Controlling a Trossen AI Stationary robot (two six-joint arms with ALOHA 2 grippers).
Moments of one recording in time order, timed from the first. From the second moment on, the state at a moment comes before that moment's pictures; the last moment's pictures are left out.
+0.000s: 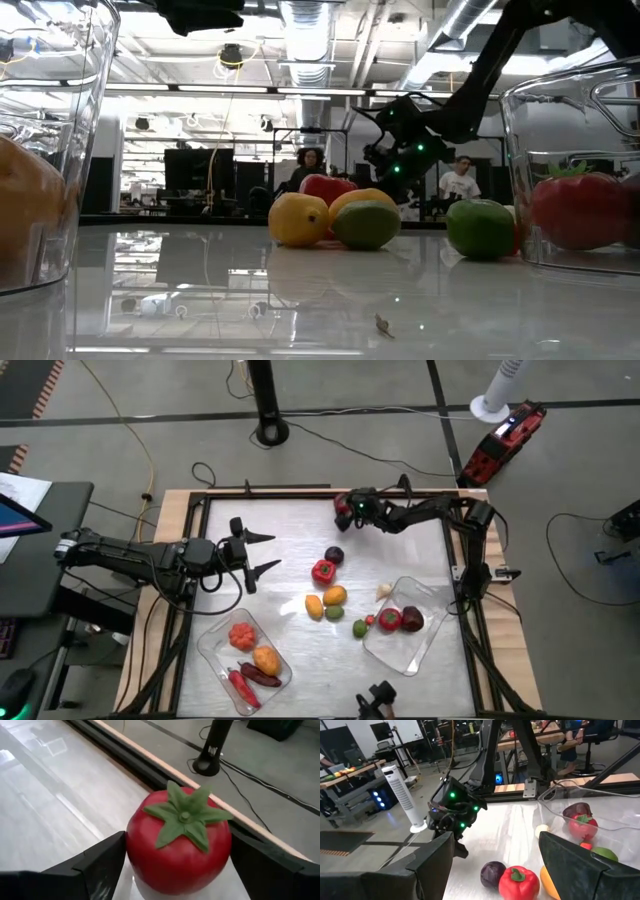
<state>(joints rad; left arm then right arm) -0.12 0.87 0.68 0.02 -0.45 0.13 -0.58 1.95 0.95 0.45 0.25 0.07</state>
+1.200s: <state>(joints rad) -0.12 0.87 0.68 0.01 -0.46 0.16 -0.21 1.35 0.95 -0.41 0.09 0.03</state>
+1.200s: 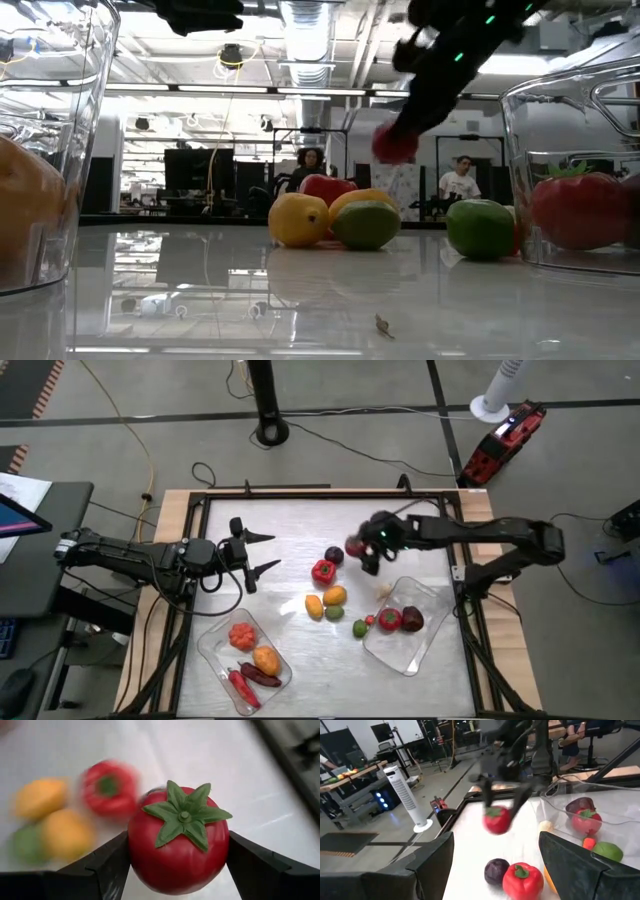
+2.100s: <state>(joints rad) -0.12 0.87 0.68 0.04 -0.52 0.25 0.03 1.18 0.95 -1.02 -0.26 0.42</state>
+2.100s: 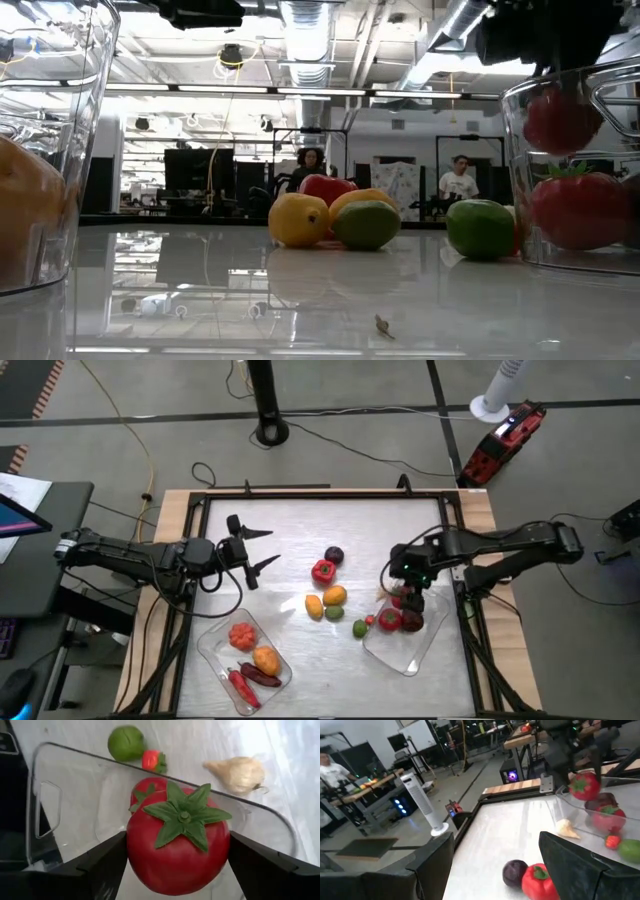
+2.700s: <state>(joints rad) -0.12 0.87 0.68 0.08 -0.54 0.31 0.04 1.26 1.04 -1.09 -0.34 0.47</state>
